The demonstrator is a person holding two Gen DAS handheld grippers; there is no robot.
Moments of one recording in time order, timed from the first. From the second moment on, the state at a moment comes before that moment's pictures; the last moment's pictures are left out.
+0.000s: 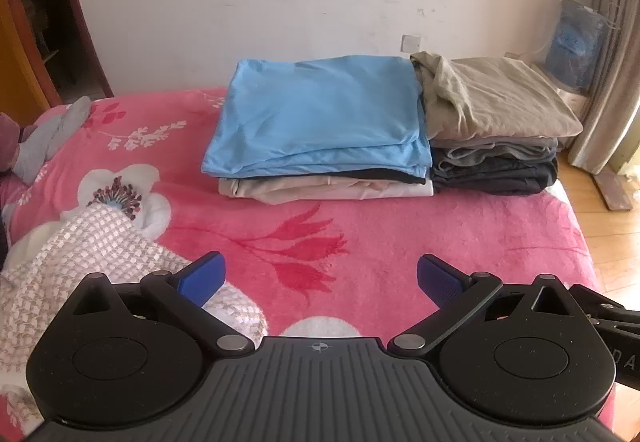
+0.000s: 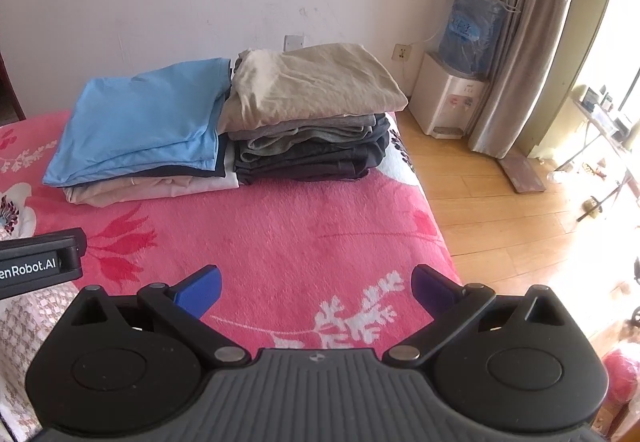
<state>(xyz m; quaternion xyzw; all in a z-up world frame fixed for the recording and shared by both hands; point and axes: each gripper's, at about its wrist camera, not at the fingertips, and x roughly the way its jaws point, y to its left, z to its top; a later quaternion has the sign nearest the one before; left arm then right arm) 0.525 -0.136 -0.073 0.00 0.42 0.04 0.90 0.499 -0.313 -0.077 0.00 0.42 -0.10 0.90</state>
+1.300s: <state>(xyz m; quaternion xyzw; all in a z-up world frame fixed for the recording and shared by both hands) 0.524 -0.134 -0.073 0.00 0.41 0.07 0.91 0.500 -0.303 -0.082 -0.02 0.42 -0.08 0.90</state>
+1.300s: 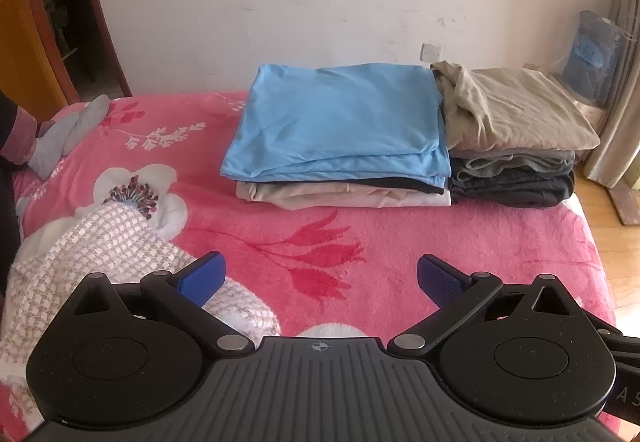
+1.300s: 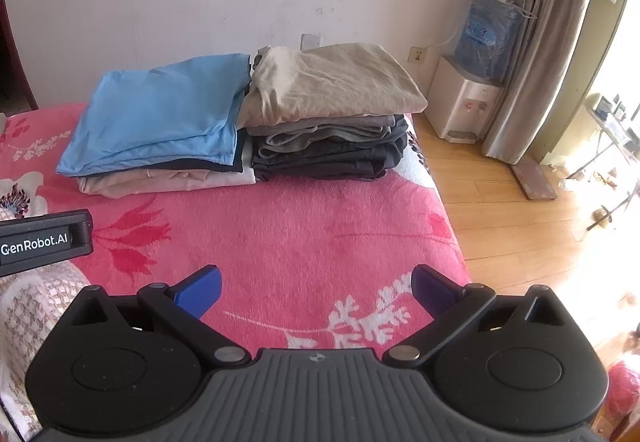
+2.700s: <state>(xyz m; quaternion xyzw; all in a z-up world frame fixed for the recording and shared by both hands) 0.524 -0.130 -0.079 -0.01 0.42 0.07 0.90 0.500 -0.296 -0.085 -0.03 0.43 -0.08 0.90</state>
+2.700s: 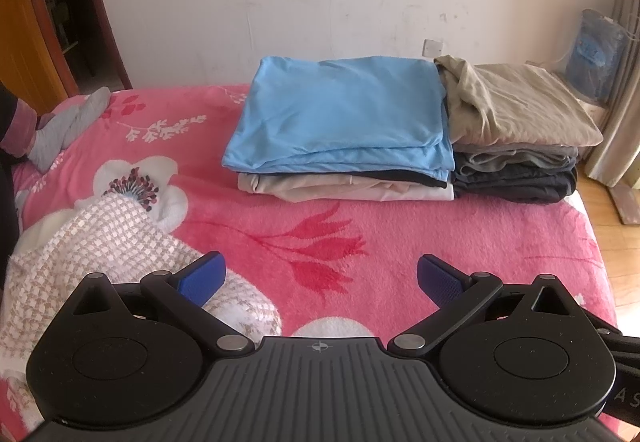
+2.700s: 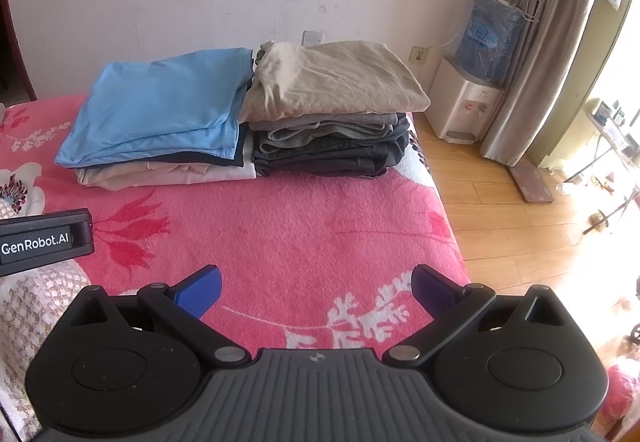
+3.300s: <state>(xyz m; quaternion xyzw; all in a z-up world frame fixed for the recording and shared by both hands) 0.524 -0.129 -0.079 0.00 0.42 0.08 0.90 0.501 -0.296 -0.084 -0.03 0.43 -0.08 0.90</state>
